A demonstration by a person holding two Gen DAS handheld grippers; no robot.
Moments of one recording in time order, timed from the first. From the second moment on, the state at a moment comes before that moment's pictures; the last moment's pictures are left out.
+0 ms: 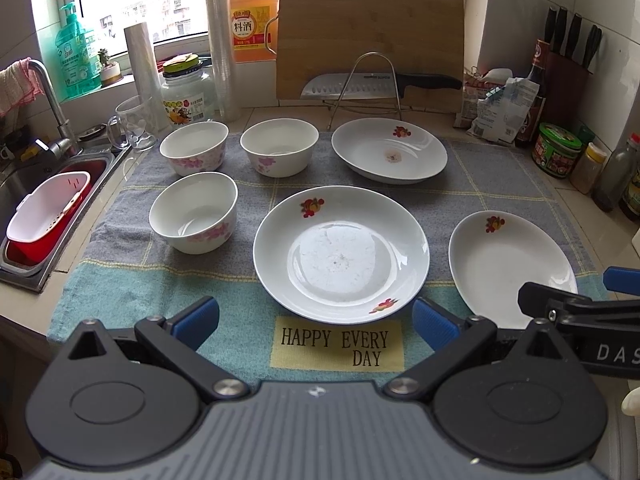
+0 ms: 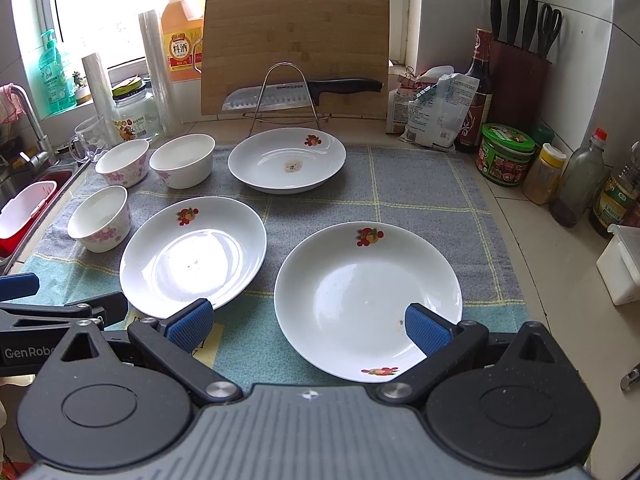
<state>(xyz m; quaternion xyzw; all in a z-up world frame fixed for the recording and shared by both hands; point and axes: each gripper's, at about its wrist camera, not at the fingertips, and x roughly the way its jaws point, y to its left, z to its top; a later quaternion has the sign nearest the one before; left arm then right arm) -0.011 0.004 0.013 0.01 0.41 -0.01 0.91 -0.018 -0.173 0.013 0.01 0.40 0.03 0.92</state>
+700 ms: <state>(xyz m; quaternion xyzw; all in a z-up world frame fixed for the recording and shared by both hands) -0.016 0.002 0.018 0.01 0.40 0.00 0.91 -0.023 -0.174 0.015 0.01 0.39 0.03 0.92</state>
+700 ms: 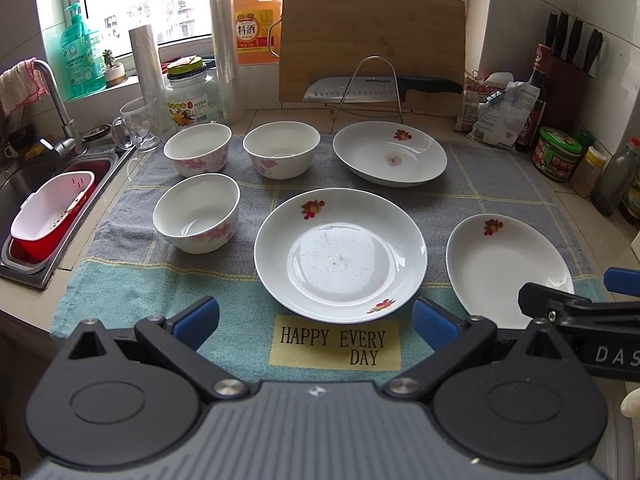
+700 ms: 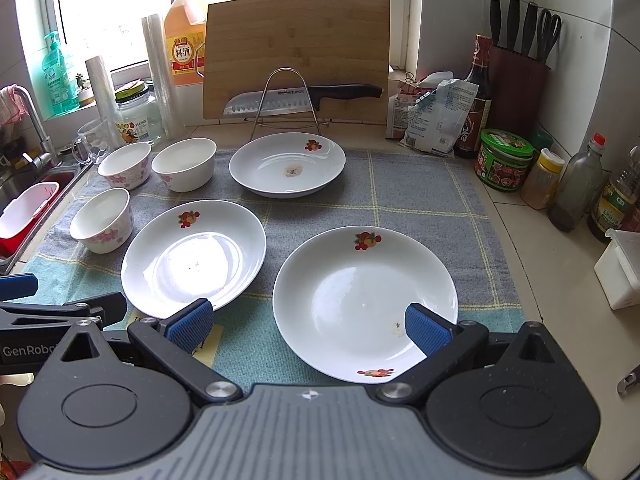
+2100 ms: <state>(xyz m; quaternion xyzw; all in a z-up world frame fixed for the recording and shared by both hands) -0.023 -0.020 0.014 -0.03 0.38 -0.06 0.92 -0.042 -0.222 -0.006 -0.06 0.32 0.10 0.94</state>
